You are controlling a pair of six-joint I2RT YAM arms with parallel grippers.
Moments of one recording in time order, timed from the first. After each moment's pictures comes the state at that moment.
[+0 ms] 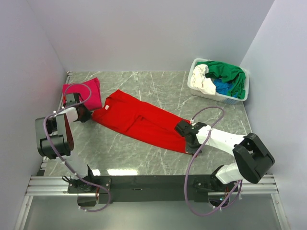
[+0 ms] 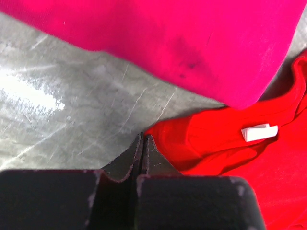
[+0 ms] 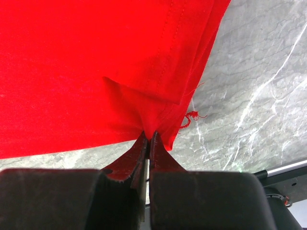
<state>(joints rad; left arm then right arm) 0.23 1.70 0.92 -0.16 0.05 -0.54 0.68 1.40 0.71 -0.86 0.31 0.87</state>
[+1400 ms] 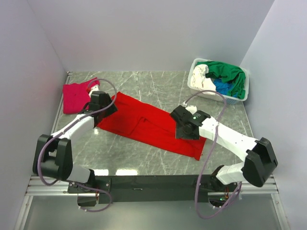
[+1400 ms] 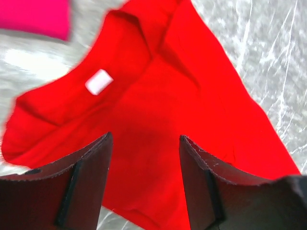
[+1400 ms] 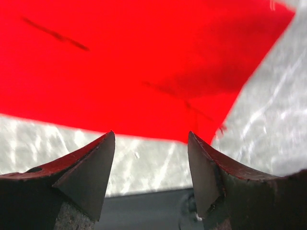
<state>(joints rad) -0.20 1.40 0.84 -0.12 -0.15 -0.65 0.73 1.34 1.01 -0.99 0.36 0.78</state>
